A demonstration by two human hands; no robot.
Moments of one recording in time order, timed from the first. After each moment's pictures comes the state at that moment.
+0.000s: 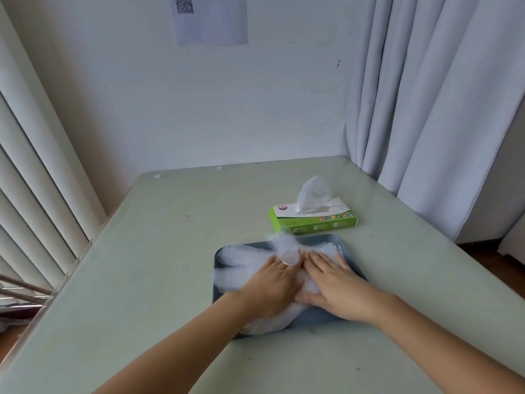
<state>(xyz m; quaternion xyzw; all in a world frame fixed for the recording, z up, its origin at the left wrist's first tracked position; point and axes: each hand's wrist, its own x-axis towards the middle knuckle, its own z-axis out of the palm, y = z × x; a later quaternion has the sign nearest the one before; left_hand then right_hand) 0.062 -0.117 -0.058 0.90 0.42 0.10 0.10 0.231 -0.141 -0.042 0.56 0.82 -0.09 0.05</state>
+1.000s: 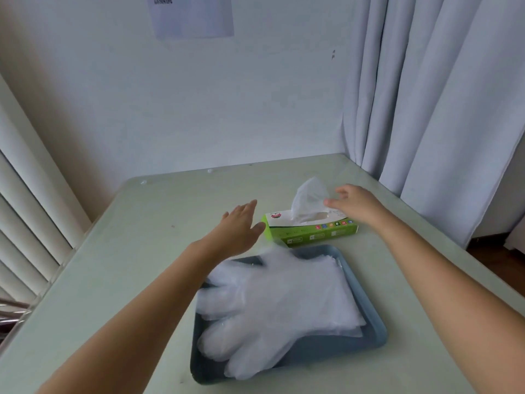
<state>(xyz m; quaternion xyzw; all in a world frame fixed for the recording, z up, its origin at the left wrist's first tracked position) 0.042 -0.026 0.016 0.80 0.58 0.09 0.13 0.299 0.004 0.016 0.71 0.61 -0.22 -0.28</state>
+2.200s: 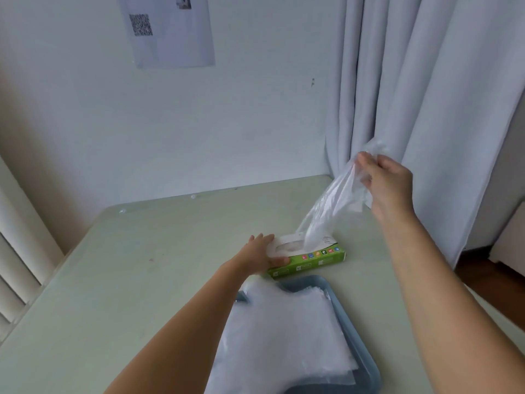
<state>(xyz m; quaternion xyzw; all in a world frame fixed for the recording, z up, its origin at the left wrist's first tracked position) 0.103 0.032 -0.016 0.78 0.56 0.07 0.26 0.327 0.008 0.080 0.45 0.37 -0.27 -0.76</state>
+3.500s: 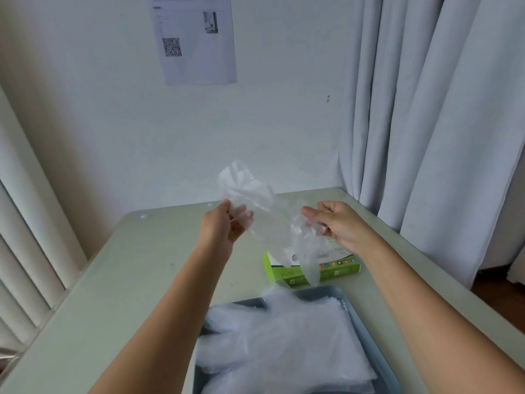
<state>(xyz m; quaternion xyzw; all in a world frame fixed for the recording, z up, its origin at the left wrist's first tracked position) 0.044 0.001 0.078 0.24 0.39 0.65 0.60 0.263 0.015 0.049 0.47 0.56 -0.46 -0.50</state>
